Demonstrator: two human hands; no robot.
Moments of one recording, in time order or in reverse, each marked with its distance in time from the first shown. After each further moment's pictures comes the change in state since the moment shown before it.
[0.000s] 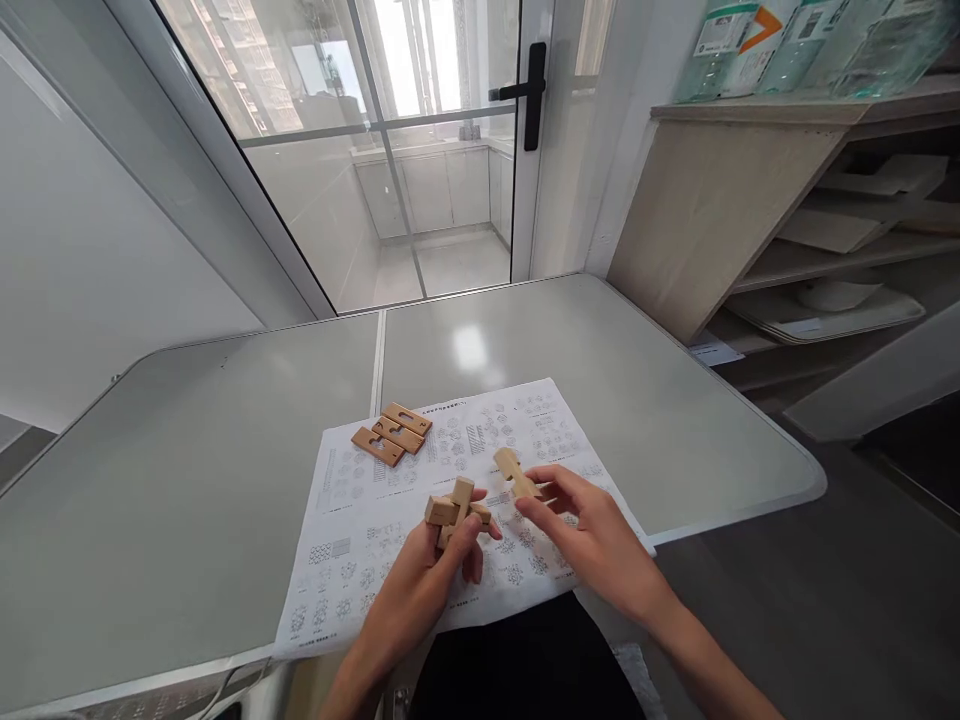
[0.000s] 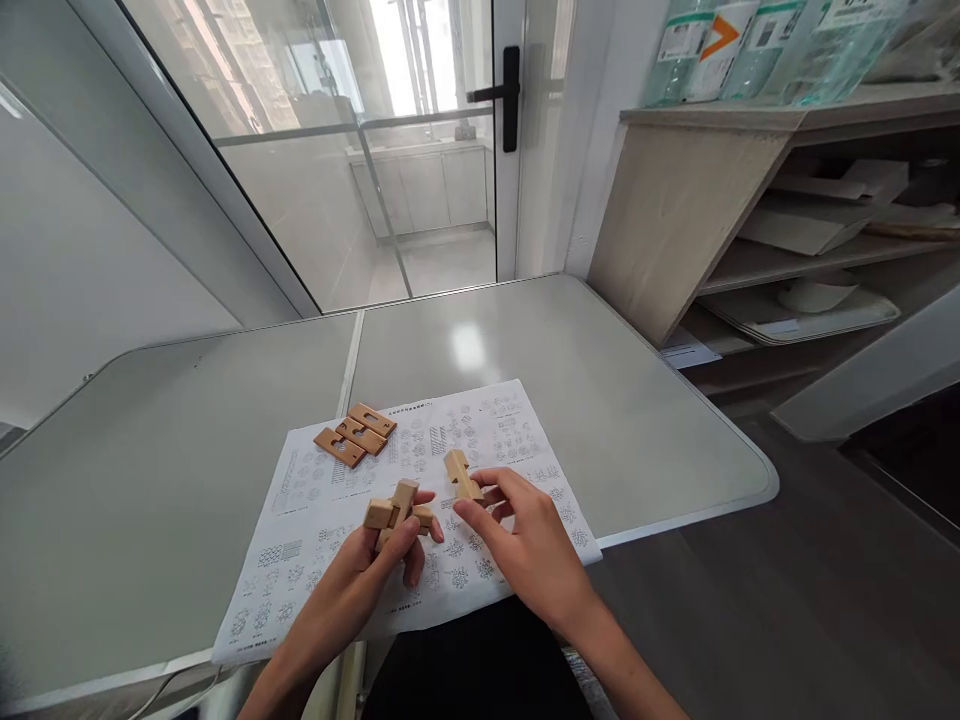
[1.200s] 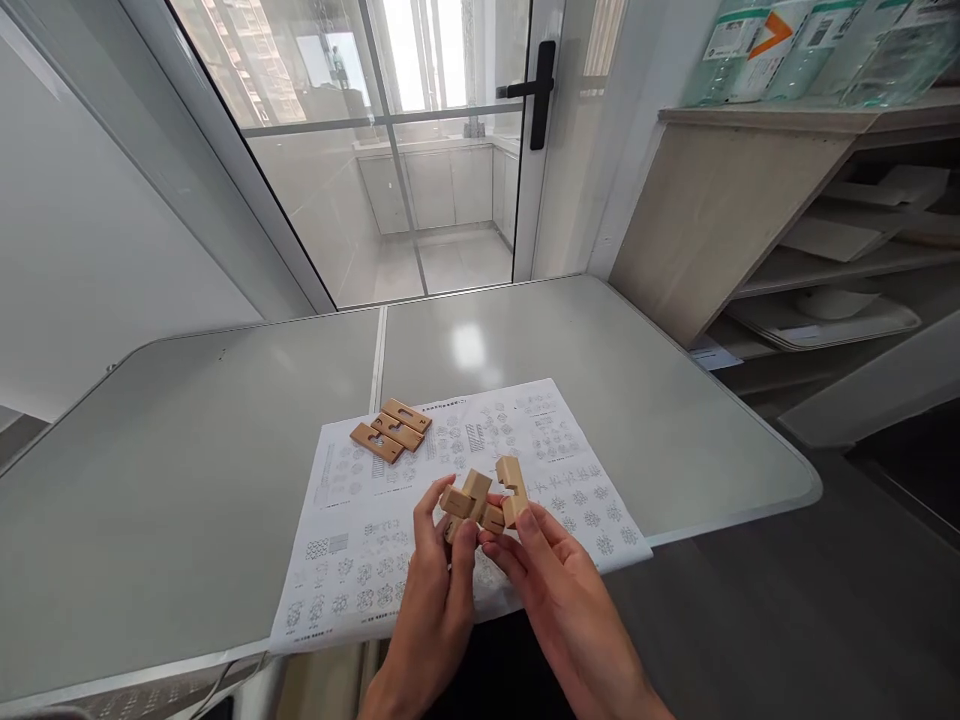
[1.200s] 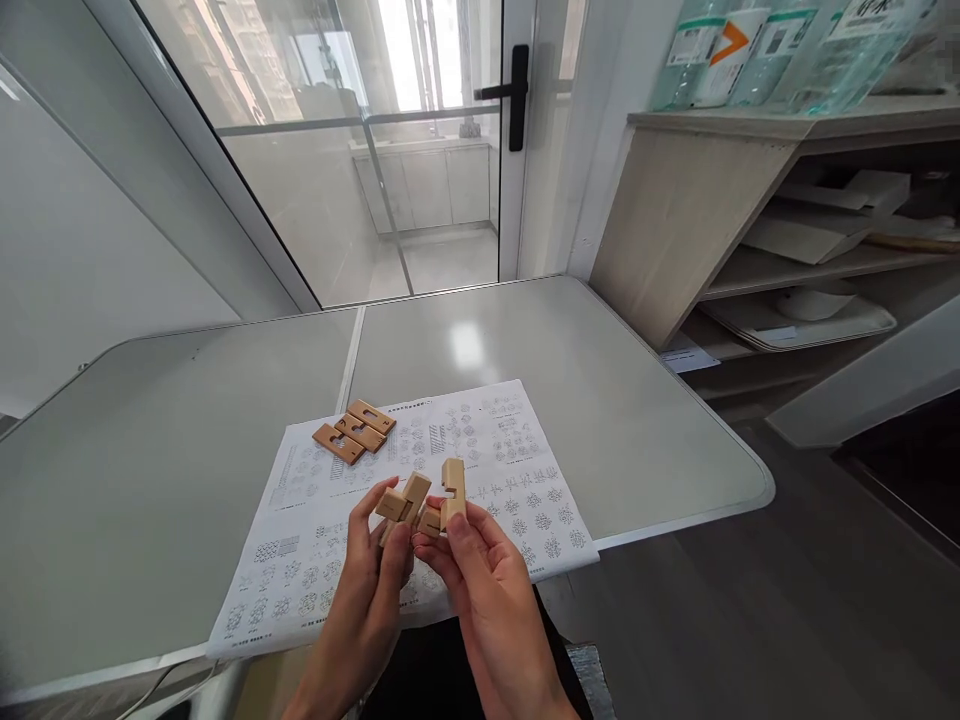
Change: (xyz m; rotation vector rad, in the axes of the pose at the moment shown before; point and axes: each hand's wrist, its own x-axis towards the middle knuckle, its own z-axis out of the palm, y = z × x) left_hand -0.015 -0.011 0.033 -0.049 0.239 0.165; right_hand -0.030 -0.016 0.059 1.069 0.084 0.259
